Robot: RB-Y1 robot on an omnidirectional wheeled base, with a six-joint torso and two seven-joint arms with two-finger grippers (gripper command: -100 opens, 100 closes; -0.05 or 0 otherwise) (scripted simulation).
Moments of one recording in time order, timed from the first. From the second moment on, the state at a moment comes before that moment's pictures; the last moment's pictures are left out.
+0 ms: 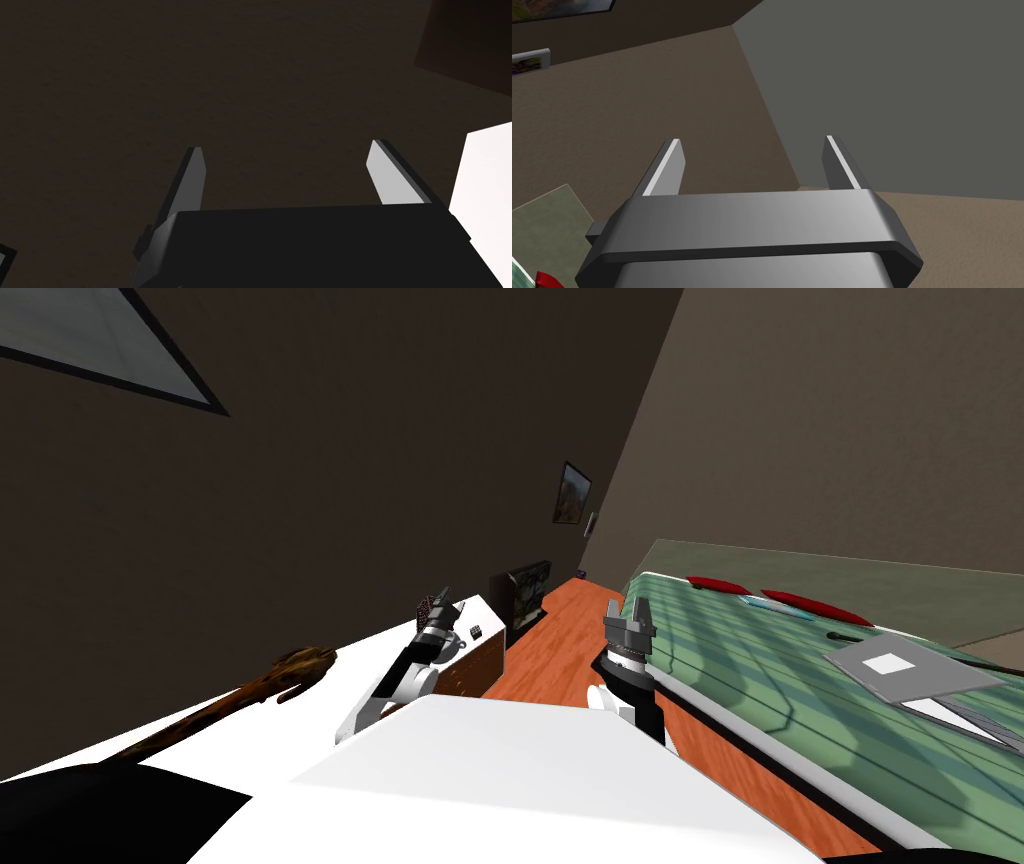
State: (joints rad) left arm 0.42 0.21 -0.05 -2.19 0.17 -0.07 0.31; right arm 0.50 0.04 -0.06 -2.22 -0.07 -0.65 0.07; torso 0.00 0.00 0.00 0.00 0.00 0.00
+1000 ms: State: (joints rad) left arm 0.34 0.29 -0.05 -2.06 0.31 0.19 0.45; right arm 0.50 0.04 -0.06 -2.22 -0.07 -0.65 0.07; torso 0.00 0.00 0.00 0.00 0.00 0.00
